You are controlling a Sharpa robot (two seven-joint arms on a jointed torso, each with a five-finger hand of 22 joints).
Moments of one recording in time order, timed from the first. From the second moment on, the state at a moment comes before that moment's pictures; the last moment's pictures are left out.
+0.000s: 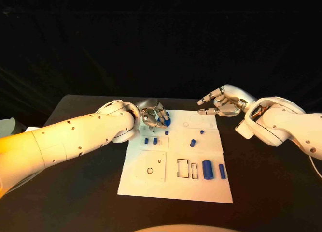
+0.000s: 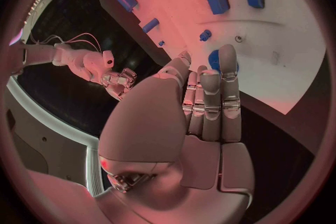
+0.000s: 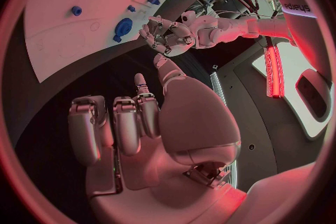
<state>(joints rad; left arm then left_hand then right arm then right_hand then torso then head) 1.24 -0.53 -0.05 1.26 -1.17 -0.17 -0.10 1.50 -0.14 0.21 0.16 0.12 0.87 0.14 0.32 0.21 0.97 0.07 0.42 0.25 1.31 0.00 1.01 0.96 0.17 1.25 0.10 0.57 0.73 1.21 -0.97 0.03 1.56 -1.00 -0.27 0.08 1.30 -0.09 0.09 0.07 0.29 1.00 0.14 0.07 0.08 1.47 0.06 1.41 1.31 1.46 -0.02 1.55 1.31 0.01 1.47 0.09 1.53 1.31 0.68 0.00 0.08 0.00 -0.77</state>
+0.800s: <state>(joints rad) 1.22 -0.44 -0.06 1.17 -1.44 -0.05 -0.13 1.47 -0.17 0.23 0.16 0.12 0.99 0.13 0.22 0.14 1.05 0.07 0.31 0.12 1.47 -0.01 1.34 1.23 0.12 1.46 0.08 1.04 1.12 1.21 -0.96 0.03 1.56 -1.00 -0.27 0.08 1.30 -0.09 0.09 0.07 0.29 1.00 0.14 0.07 0.08 1.47 0.06 1.41 1.31 1.46 -0.02 1.55 1.31 0.01 1.47 0.09 1.53 1.31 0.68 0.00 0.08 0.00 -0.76</state>
